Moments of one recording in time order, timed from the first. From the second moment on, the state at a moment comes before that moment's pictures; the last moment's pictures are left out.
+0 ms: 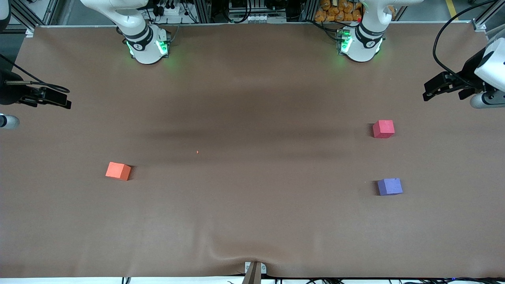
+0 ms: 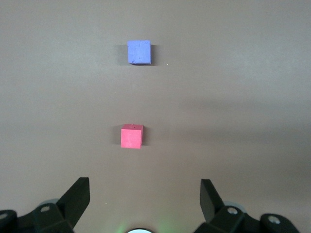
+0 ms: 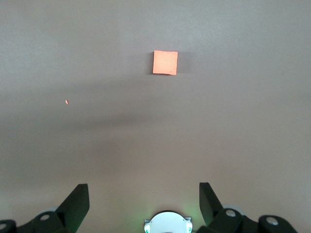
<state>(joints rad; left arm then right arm) -0.05 -0.02 -0.03 -1.56 -0.01 1.50 -0.12 0.03 0.14 -0.05 -1.38 0.03 1.32 0.06</state>
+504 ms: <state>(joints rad) -0.05 -0.02 -0.03 -1.56 -0.01 1.50 -0.12 0.03 0.15 -0.05 -1.40 0.03 1.37 0.06</state>
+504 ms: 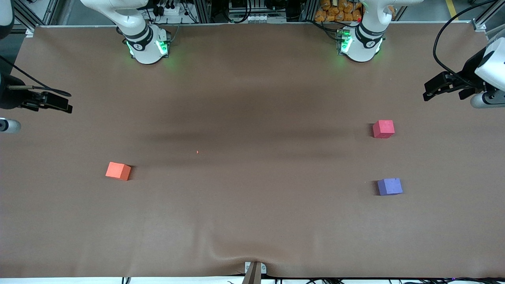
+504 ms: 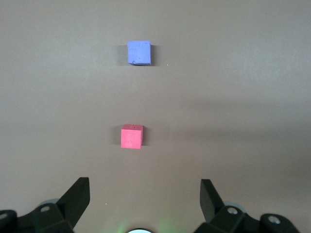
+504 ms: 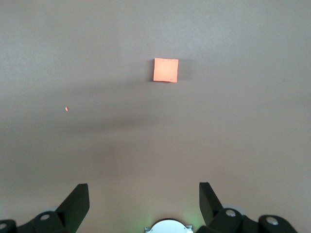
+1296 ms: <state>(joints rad) -0.05 -0.01 -0.04 -1.56 -0.01 1.50 -0.12 -0.02 0.53 -0.06 -1.45 0.03 1.74 0.06</state>
